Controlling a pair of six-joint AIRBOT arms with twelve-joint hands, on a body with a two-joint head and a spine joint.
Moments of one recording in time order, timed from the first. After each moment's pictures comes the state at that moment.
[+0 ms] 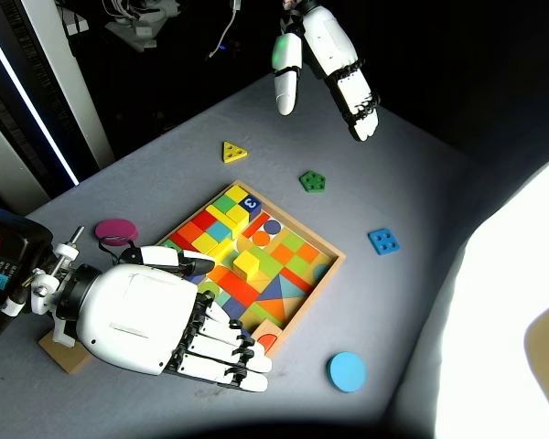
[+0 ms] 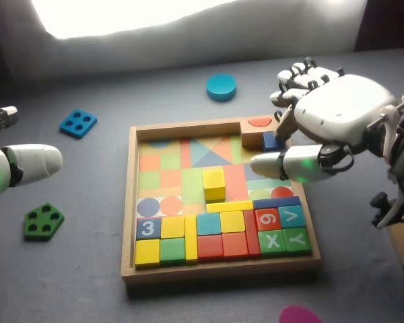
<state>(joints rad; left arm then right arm) 0.72 -0.48 0.65 -1.32 -0.49 1.72 -0.48 -1.21 1.15 0.74 0.51 -1.75</state>
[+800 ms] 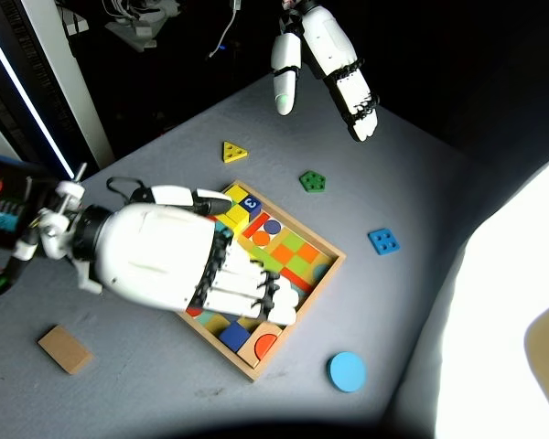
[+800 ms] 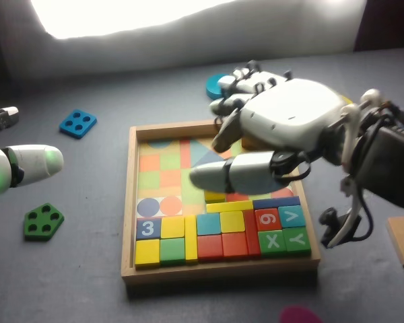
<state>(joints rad) 0.72 -0.48 0.65 -1.32 -0.49 1.71 -0.40 -1.24 1.02 0.74 0.46 -1.68</state>
